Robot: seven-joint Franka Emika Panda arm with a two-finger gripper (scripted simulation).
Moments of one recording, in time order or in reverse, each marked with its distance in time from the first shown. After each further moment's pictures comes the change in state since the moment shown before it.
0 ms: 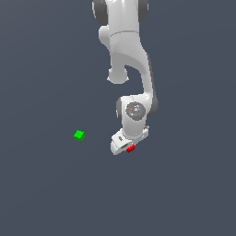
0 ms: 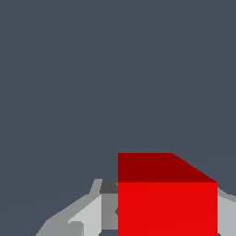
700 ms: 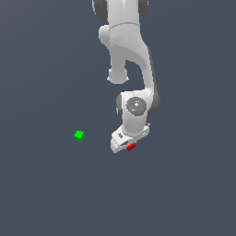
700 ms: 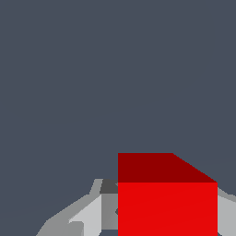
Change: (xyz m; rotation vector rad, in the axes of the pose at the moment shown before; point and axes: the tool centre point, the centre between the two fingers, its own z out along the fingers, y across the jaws) arm -0.001 -0.001 -0.022 0.001 -0.002 0.000
